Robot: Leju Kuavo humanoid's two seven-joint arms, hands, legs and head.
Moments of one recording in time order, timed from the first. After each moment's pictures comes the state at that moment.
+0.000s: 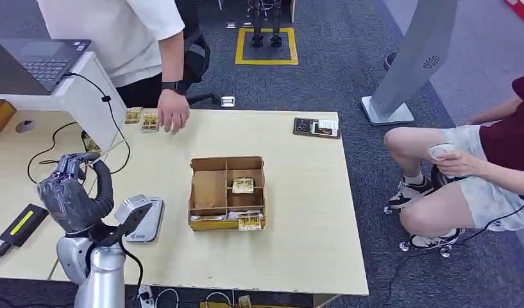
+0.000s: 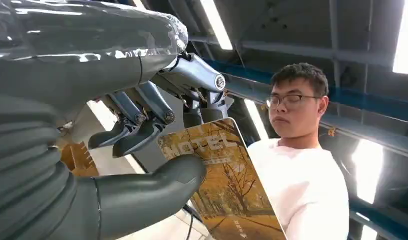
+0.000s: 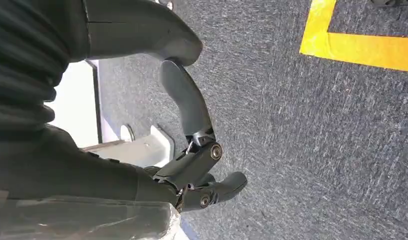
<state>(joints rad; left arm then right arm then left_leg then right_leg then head) -0.21 -0.30 0.31 -1.54 -1.01 0.69 -0.56 -0.02 0.15 -1.04 -0.26 1.57 -0.32 0.06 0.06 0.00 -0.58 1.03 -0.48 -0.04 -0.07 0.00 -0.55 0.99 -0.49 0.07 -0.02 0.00</state>
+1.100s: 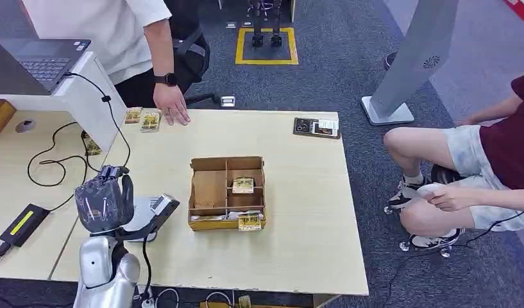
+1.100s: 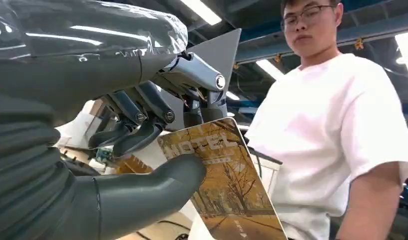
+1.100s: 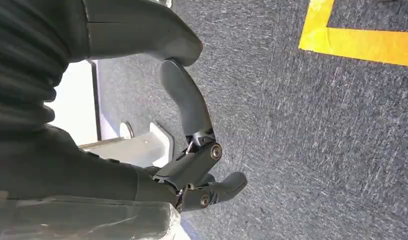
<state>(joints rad) -0.17 -0.20 0.20 -1.37 -1.52 0.70 0.00 -0.03 0.12 -1.02 -0.25 1.56 -0.31 0.06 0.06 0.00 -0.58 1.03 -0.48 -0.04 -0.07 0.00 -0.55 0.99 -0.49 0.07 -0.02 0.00</state>
